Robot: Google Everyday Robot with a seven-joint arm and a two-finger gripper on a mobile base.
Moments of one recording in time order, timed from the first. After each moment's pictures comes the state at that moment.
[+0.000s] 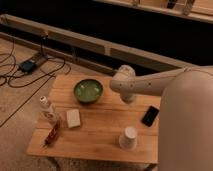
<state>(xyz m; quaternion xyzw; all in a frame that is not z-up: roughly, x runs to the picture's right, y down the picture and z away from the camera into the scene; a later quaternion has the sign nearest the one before) 0.166 0.101 0.829 -0.22 0.22 0.21 0.93</state>
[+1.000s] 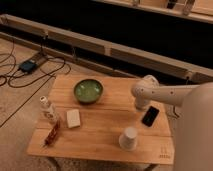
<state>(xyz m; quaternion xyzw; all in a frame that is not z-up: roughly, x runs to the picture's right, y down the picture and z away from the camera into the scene) 0.223 0.159 0.871 -0.28 0.15 0.26 0.91</state>
